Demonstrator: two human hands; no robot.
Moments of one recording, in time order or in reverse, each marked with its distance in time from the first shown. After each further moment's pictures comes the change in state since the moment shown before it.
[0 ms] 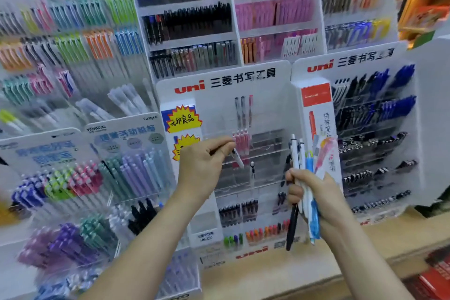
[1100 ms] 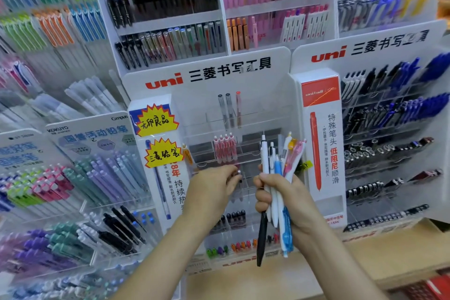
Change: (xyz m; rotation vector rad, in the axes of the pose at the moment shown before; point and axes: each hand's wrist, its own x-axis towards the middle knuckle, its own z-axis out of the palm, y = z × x) left_hand 0.002 -0.059 0.075 0.633 -0.155 0.169; right_hand 0.051 0.008 0.002 0.086 -0.176 0.212
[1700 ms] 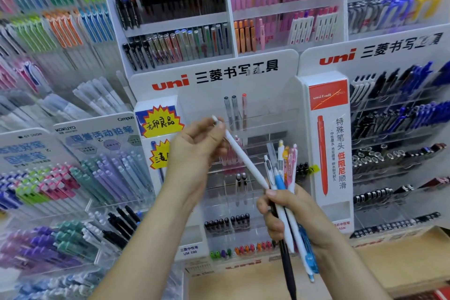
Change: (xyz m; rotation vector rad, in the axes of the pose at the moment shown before) left_hand 0.040 0.031 -0.074 -1.306 0.165 -0.563; right_hand -0.011 -0.006 -0.011 -0.096 -0.243 0.125
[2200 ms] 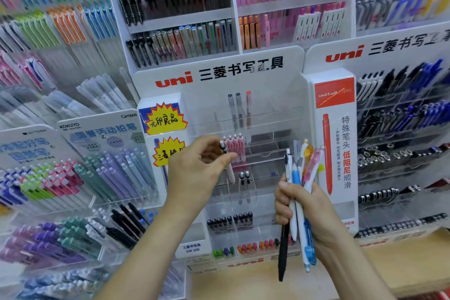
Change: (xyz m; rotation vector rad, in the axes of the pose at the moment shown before) left_hand -0.008 -0.027 -0.023 0.737 0.069 0.432; right_hand 0.006 0.004 -0.010 0.003 0.226 -0.139
